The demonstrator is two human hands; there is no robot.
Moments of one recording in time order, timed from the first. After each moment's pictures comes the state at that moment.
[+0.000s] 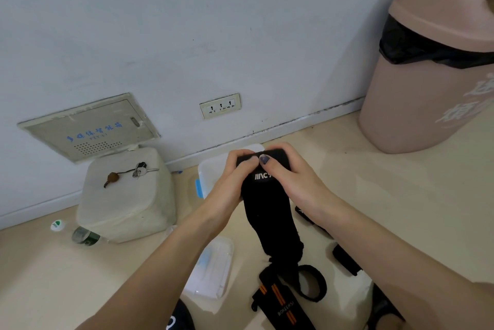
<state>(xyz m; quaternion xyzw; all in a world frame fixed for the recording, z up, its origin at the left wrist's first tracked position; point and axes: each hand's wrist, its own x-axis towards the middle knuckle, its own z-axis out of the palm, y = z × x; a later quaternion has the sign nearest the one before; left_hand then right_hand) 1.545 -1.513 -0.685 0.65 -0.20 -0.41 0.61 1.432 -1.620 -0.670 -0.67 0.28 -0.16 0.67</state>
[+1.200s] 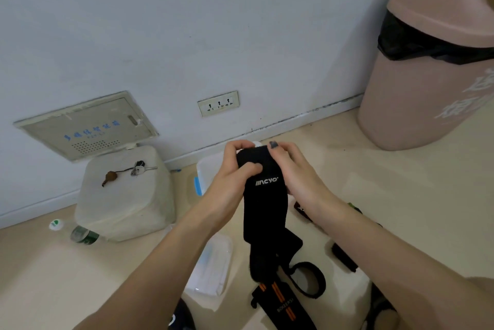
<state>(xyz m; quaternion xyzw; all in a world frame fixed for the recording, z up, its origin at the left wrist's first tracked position) 1.540 -1.514 -0.676 0.62 -0.24 -0.41 0.62 1.436 -1.621 -0.674 -0.62 0.36 -0.13 0.69</state>
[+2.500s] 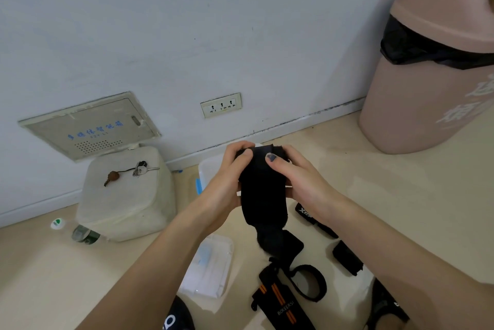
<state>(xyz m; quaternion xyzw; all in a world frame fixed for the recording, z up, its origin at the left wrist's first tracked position) 1.545 -1.506 -0.662 0.63 -0.20 -0.45 0.60 1.430 -1.626 -0.675 -0.59 0.28 -0.11 0.75</state>
